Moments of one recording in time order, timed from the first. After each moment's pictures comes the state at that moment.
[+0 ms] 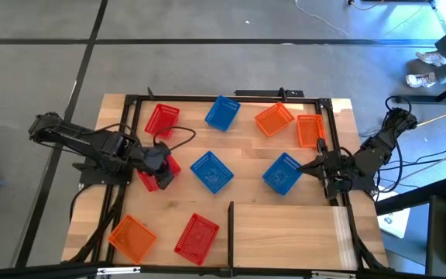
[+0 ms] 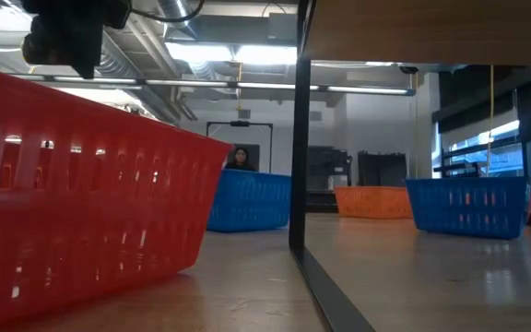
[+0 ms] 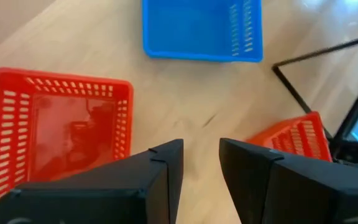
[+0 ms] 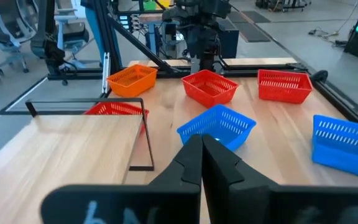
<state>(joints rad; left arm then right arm) -0.26 0.99 0.91 -0.84 -0.15 -1.07 0.73 0.50 0.63 -0.43 0.65 0.25</state>
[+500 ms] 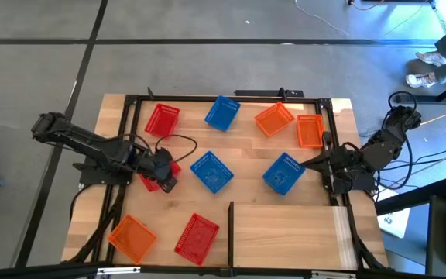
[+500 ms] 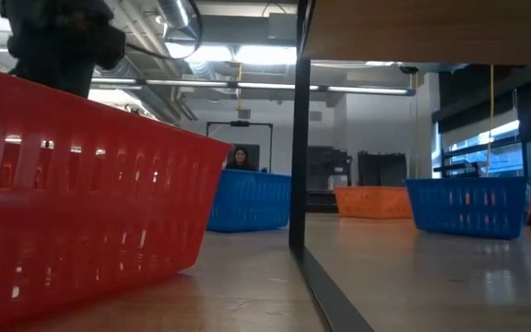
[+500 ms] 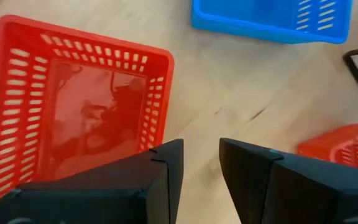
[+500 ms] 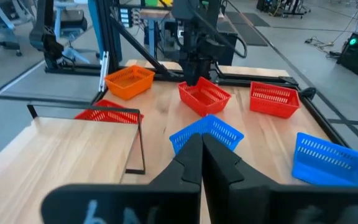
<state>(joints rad) -0.29 1.08 0.77 -0.78 -0.16 -1.17 0.73 0.59 0.84 -0.58 0.65 0.18</state>
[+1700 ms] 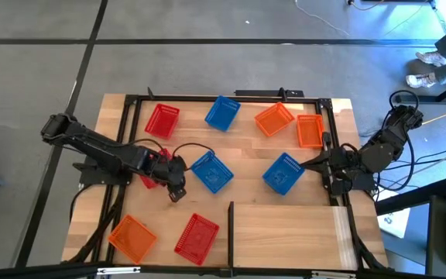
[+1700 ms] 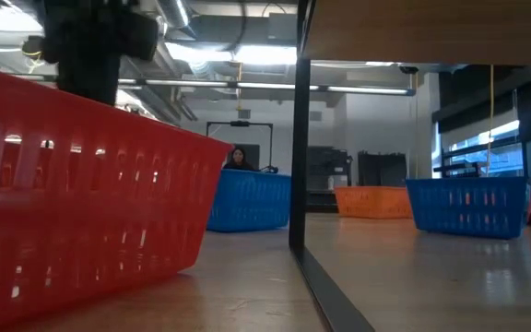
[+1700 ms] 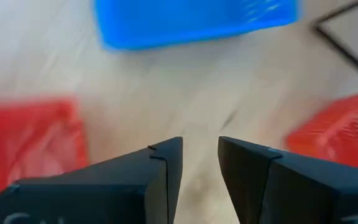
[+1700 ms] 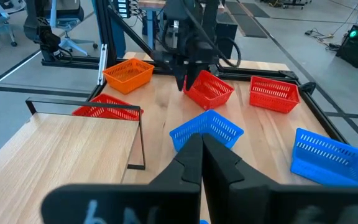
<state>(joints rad) -0.28 1.26 0.86 -0.62 -0.13 -0.82 0.73 0.65 0.90 -0.63 0.65 0.20</state>
